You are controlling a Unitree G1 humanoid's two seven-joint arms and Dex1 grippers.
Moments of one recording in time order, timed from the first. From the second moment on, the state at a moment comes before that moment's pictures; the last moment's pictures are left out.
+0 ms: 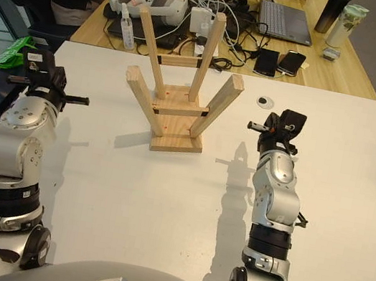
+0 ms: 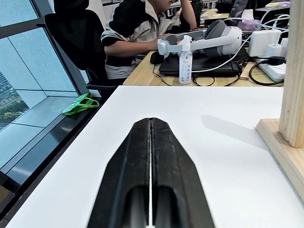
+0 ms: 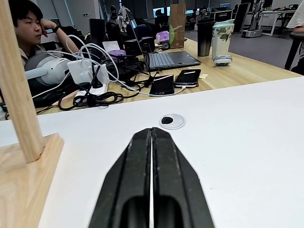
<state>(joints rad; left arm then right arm) -0.30 0.26 0.20 -0.44 -0.07 0.99 0.12 -0.28 -0.16 -0.20 -0.02 0.21 0.43 -0.05</state>
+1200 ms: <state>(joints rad) -0.48 0.15 -0.05 -0.60 -0.30 1.31 -0.19 -0.38 -0.23 -0.15 -0.17 0.29 0.49 0.07</state>
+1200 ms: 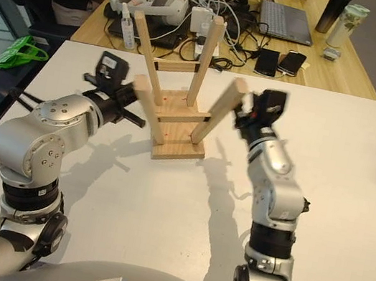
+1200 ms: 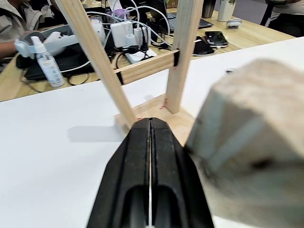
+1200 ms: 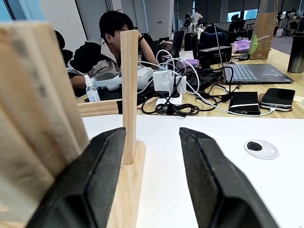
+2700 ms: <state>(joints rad) -0.37 0.54 0.29 -0.32 -0.31 0.67 -0.36 0.17 -0.65 -0.45 -0.38 1.02 0.61 0.80</state>
